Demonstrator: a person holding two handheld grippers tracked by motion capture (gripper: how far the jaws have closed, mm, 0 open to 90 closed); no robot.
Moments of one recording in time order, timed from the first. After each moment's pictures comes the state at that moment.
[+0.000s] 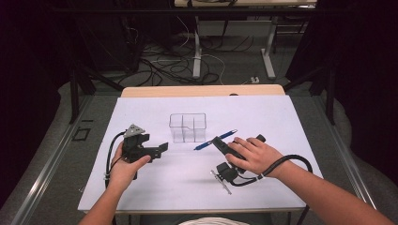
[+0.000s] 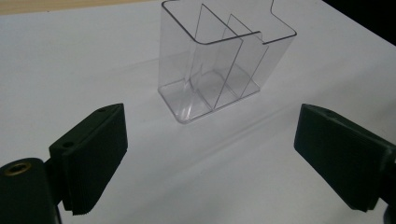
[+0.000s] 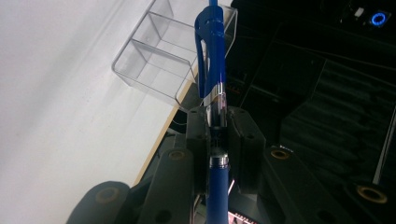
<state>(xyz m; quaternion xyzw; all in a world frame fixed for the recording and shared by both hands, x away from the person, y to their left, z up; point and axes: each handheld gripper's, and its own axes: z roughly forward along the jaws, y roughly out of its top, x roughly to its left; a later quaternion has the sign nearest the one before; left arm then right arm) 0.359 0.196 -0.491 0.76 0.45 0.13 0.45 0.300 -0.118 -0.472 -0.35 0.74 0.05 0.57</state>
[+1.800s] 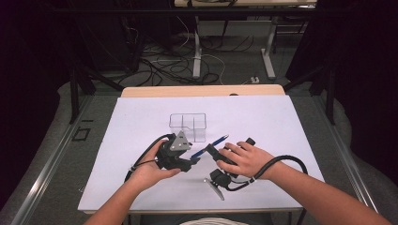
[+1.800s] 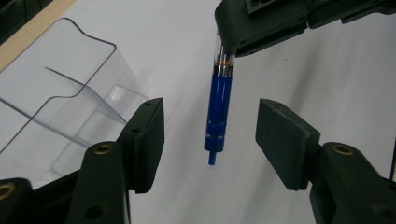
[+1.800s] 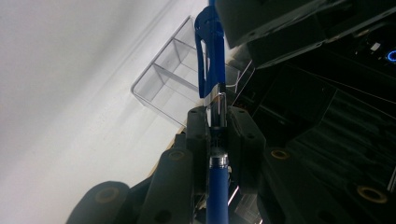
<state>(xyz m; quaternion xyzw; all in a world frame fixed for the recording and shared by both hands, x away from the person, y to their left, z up) 0.332 0.089 -0.463 0.91 0.18 0.13 0.36 0.294 -0.101 -0.488 -0.39 0.75 0.02 0.54</state>
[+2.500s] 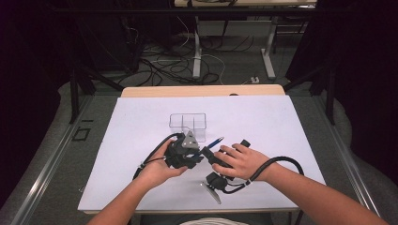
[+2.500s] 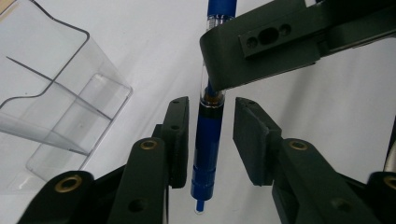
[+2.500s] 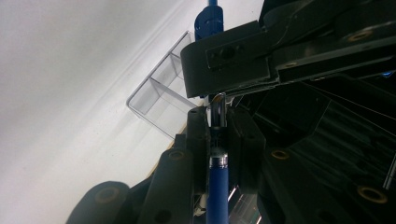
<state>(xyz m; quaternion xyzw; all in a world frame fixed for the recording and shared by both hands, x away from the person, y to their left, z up) 0.339 0.070 -0.465 0.92 0.20 0.11 0.31 0.291 -0.090 -0.492 -0.42 0.73 0.03 0.54</state>
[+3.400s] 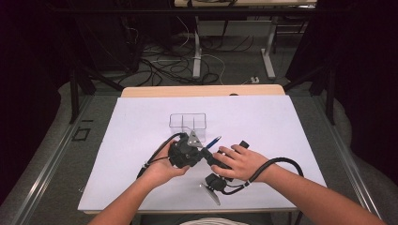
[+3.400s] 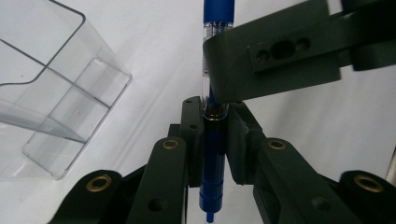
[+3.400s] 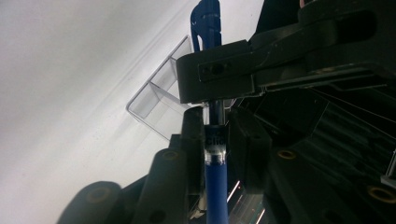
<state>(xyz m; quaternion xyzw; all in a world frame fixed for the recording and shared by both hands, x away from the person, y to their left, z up) 0.341 0.063 -0.467 0.92 0.22 0.11 0.29 0.288 -0.087 -0.494 -0.42 0.73 0.03 0.54</state>
